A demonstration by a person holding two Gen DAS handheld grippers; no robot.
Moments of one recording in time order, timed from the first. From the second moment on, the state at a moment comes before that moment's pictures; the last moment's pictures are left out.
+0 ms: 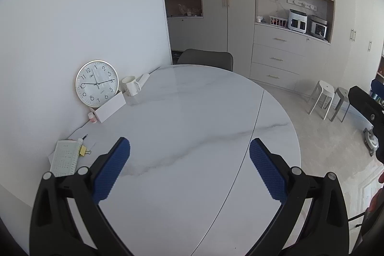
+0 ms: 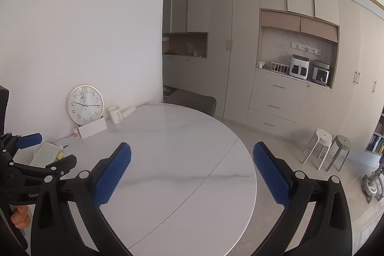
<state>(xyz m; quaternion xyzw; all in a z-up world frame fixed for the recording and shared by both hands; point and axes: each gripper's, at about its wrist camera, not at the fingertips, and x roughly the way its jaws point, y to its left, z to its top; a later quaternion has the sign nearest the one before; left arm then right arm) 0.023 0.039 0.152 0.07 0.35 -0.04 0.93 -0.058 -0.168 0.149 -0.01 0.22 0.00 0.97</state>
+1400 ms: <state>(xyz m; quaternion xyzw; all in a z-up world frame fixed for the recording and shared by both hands) 0.032 0.047 0.151 0.07 0.34 -0.06 0.94 -0.047 -0.145 0.149 -0.02 0.23 0.00 0.97</state>
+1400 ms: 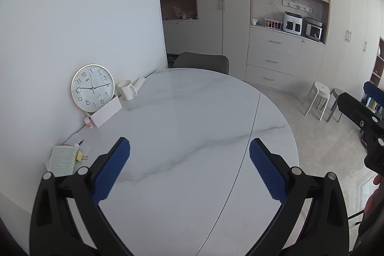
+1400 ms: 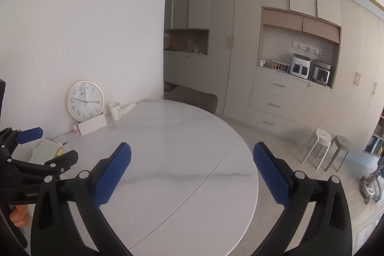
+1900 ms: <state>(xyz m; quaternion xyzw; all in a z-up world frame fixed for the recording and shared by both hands) 0.028 0.045 0.151 0.07 0.34 -0.06 0.94 -0.046 -0.138 0.148 -0.02 0.23 0.00 0.97</state>
